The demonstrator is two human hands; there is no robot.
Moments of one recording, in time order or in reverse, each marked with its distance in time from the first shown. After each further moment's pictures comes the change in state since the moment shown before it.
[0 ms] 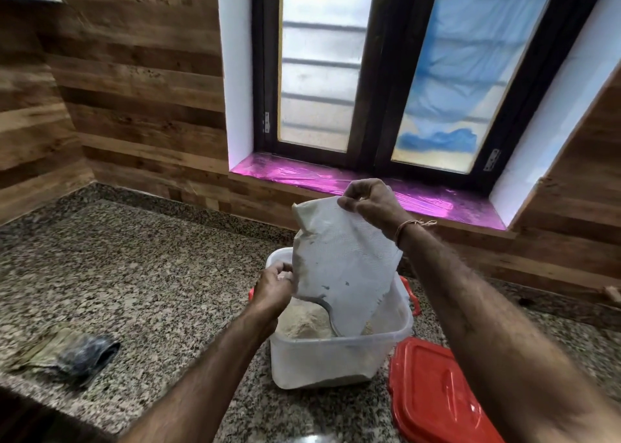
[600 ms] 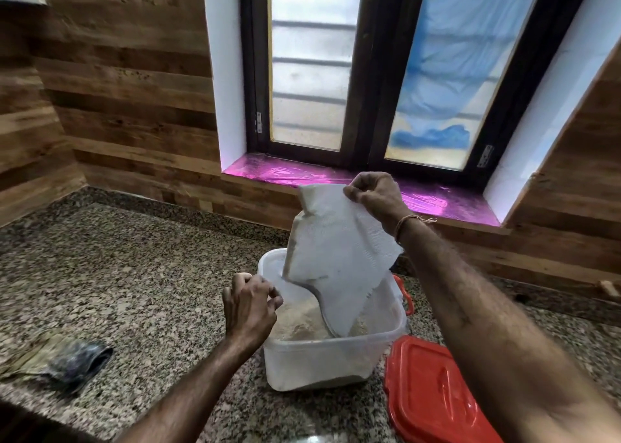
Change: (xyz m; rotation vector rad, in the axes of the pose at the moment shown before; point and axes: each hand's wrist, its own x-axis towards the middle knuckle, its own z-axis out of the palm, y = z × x) left_hand -0.005 -0.029 -0.008 0.869 0.340 0.417; right_hand 0.006 0.011 -0.015 0.095 0.164 0.030
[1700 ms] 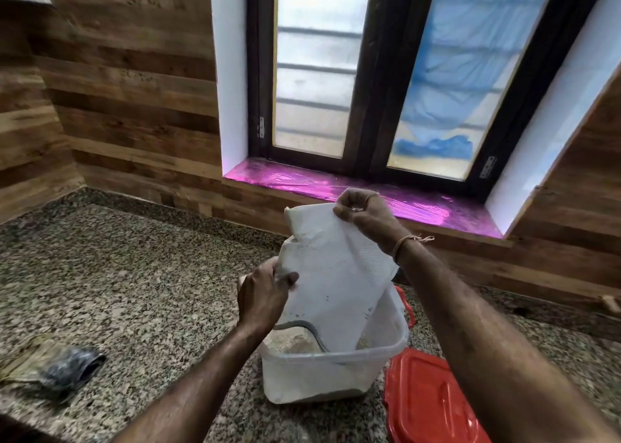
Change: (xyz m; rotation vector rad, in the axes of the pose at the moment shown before) left_hand 0.027 0.030 -0.016 -0.441 -0.002 -0.122; right_hand 0.003 0.018 0.016 0.095 -0.253 -0.077
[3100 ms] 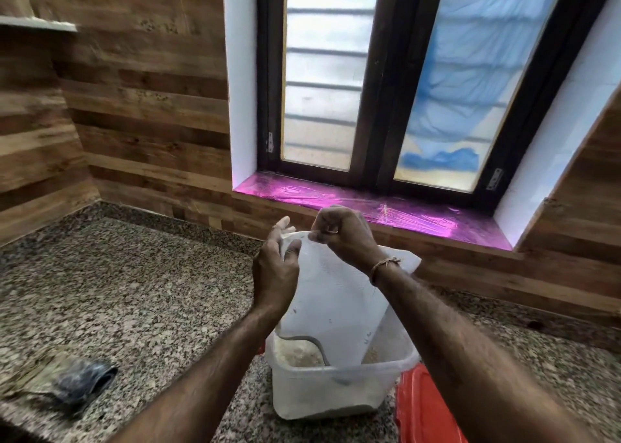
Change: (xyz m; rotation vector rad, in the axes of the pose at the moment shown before) left_hand 0.026 0.046 -0.022 -0.294 0.162 0.141; right_hand -0.008 -0.033 0.053 -0.446 0.103 -0.246
